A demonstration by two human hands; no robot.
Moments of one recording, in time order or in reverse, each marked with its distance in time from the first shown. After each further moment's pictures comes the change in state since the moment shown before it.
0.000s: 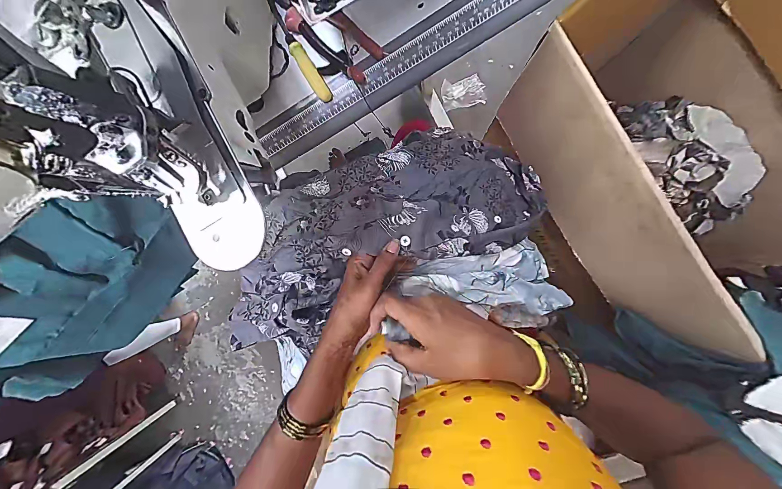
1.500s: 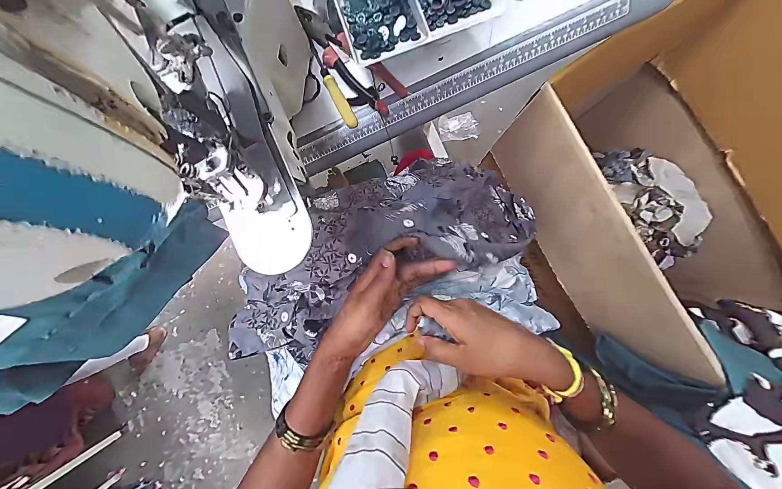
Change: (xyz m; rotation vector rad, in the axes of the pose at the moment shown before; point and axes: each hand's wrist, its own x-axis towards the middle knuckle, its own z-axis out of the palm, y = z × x) left_hand 0.003 0.010 -0.014 -0.319 -0.405 0.130; right_hand -0.011 -0.003 -0.030 -0.042 -0.104 0.183
